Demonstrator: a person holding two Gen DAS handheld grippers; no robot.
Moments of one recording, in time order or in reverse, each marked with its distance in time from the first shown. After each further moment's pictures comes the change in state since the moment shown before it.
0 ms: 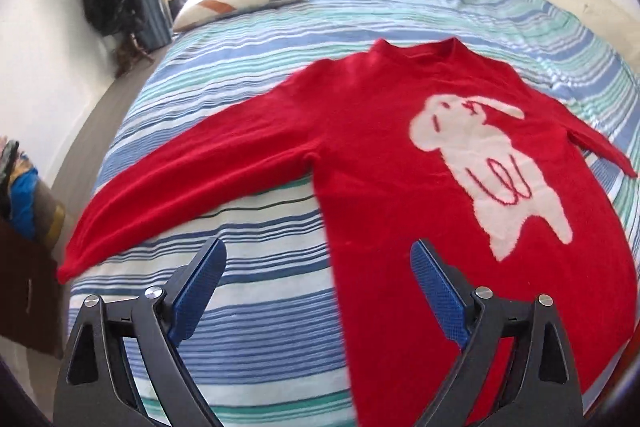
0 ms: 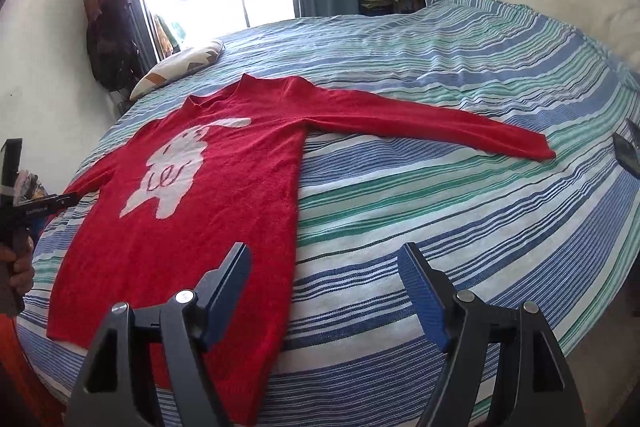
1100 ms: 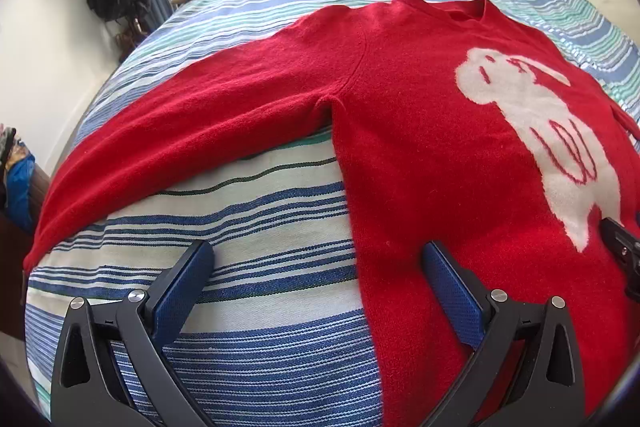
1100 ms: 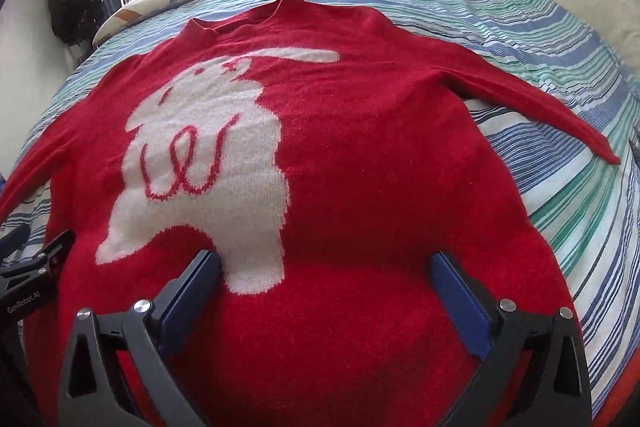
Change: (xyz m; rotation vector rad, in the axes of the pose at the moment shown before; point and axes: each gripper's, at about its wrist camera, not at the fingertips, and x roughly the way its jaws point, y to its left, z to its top) left arm 0.056 0.009 -0.020 -0.029 0.036 0.040; right arm 0.142 0.149 0.013 -0.018 0.198 -0.170
